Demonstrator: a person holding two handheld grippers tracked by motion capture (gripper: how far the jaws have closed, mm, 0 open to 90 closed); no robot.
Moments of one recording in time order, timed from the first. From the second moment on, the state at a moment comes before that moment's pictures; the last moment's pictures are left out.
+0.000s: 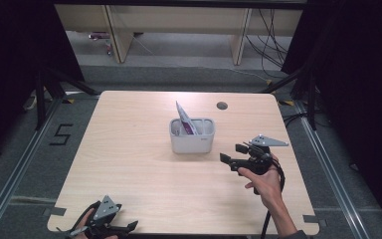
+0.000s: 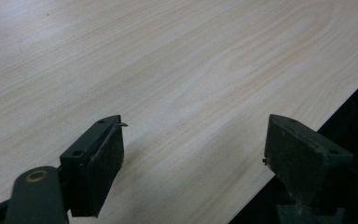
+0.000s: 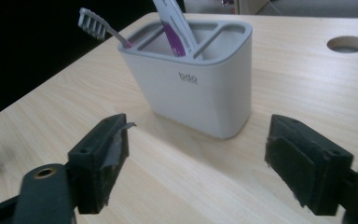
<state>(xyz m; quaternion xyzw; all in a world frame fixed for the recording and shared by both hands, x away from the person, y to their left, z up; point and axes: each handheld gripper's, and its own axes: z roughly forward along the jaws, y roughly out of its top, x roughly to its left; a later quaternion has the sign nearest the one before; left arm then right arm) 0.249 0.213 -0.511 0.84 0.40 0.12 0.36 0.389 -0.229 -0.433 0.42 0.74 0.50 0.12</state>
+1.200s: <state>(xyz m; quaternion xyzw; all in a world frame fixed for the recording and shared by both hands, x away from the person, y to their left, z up) 0.247 0.216 -0.512 0.83 0.40 0.13 0.35 0.343 -0.228 -0.460 0.41 0.78 0.46 0.09</state>
